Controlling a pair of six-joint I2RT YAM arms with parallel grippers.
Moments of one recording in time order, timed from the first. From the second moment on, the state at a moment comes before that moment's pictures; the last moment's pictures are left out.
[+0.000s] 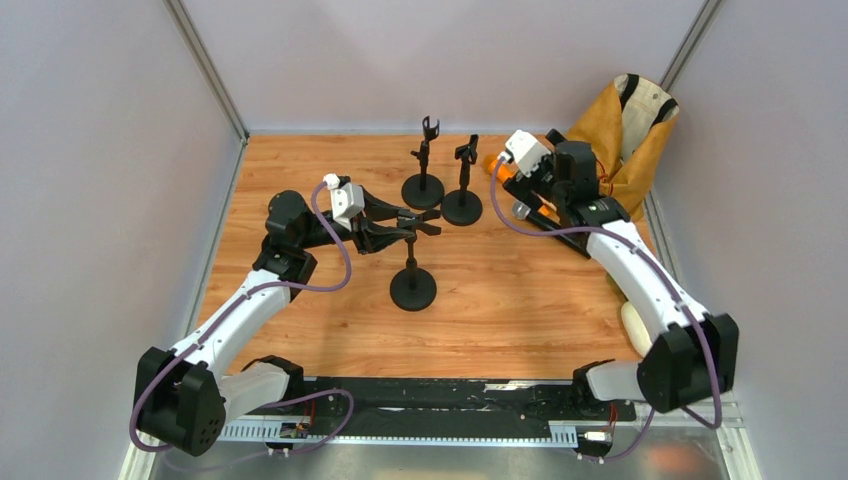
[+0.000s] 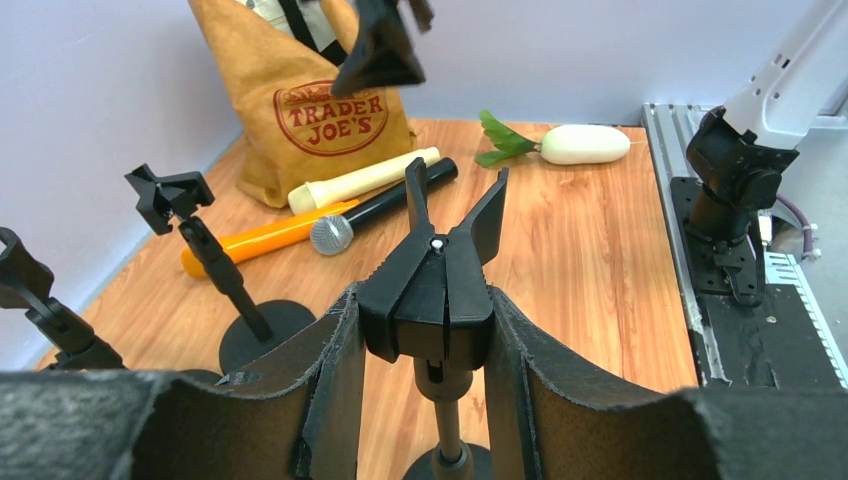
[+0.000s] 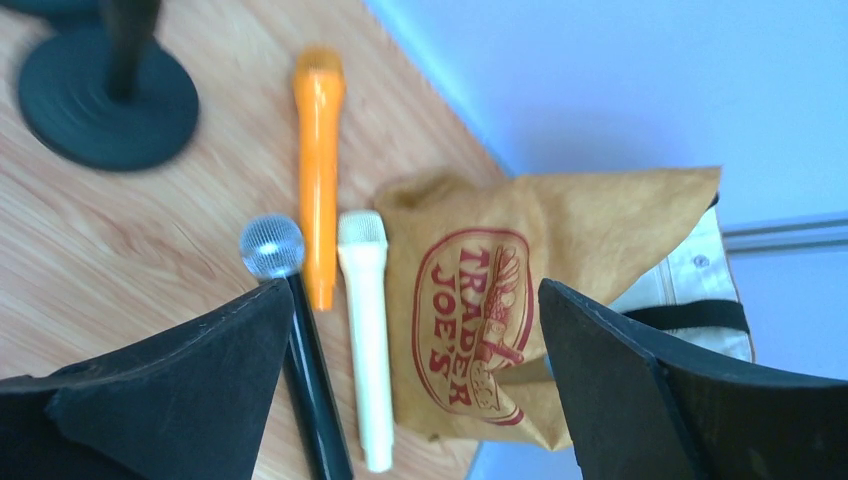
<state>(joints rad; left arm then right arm) -0.36 1.10 0.74 0.50 1.01 -0.01 0.30 1.33 1.16 -0.24 0.07 -0.74</state>
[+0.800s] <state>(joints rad) -0.38 1.02 0.79 0.36 1.06 0.04 0.30 1.04 1.05 -0.11 -0.55 -0.25</state>
